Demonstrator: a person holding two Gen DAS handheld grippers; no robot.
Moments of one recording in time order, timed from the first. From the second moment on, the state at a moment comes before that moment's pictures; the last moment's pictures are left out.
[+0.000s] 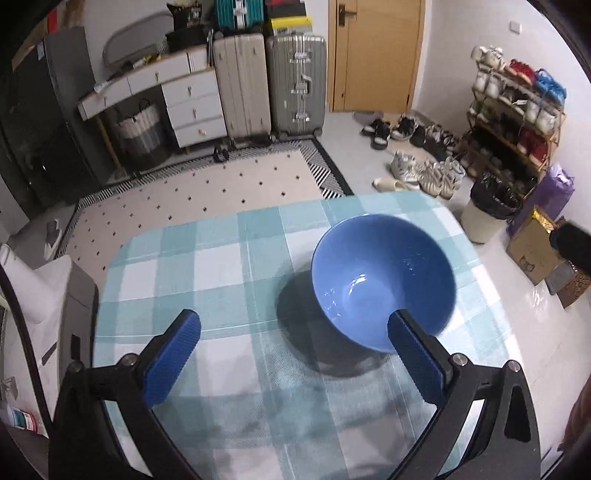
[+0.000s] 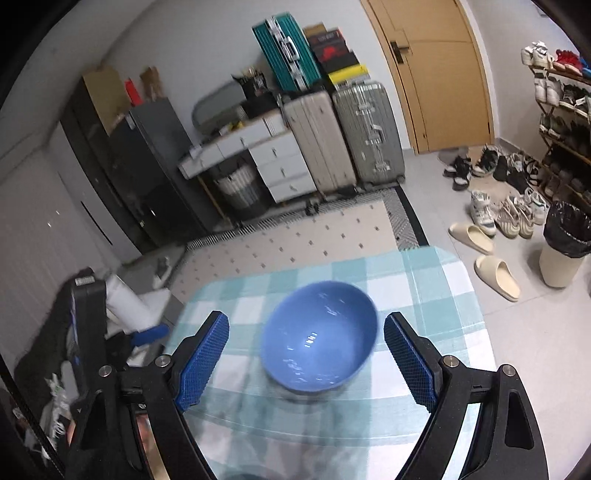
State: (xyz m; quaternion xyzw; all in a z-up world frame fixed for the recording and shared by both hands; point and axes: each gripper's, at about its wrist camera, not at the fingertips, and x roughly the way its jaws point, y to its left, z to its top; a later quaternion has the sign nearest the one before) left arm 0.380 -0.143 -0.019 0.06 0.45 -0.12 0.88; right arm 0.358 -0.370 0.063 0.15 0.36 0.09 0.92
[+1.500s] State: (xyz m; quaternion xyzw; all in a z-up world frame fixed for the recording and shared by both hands) left arm 0.417 -0.182 -0.121 0.09 0.62 -0.20 0.75; right arm 0.420 -0.390 -0.102 0.21 0.49 0.07 0.84
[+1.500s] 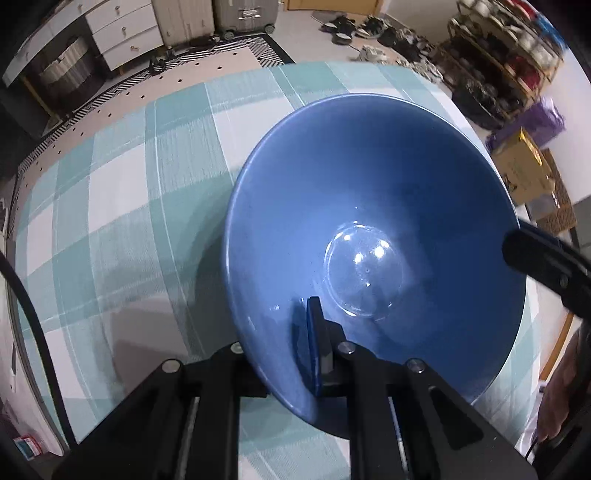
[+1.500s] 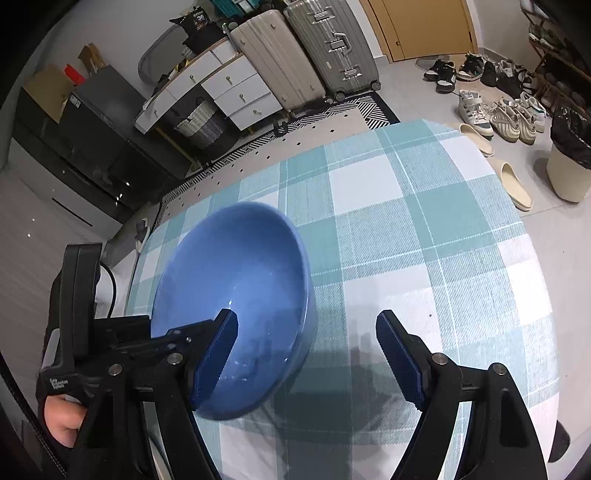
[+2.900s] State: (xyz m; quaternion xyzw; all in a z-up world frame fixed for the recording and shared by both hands) left arm 0.307 -0.151 -0.106 0.11 0.59 -0.21 0.77; right arm 0.366 -0.331 -0.114 0.12 0.56 0.13 0.81
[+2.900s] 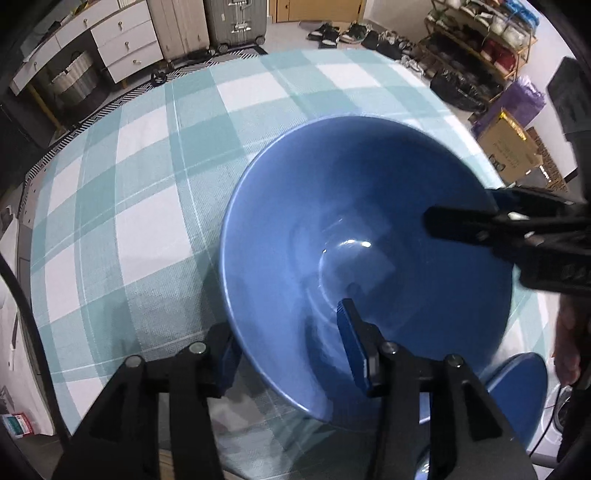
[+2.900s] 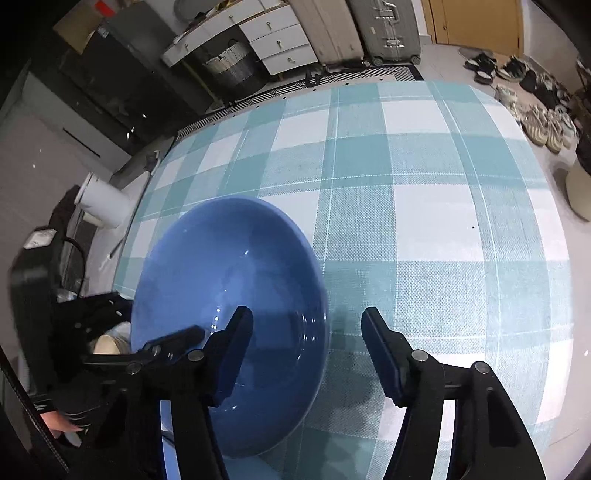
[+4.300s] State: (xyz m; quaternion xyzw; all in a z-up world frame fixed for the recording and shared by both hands) left arm 0.331 -0.141 -0.120 0.01 0.63 -0.22 0.74; right arm 0.376 -0.332 -0.122 0.12 0.58 0.09 0.80
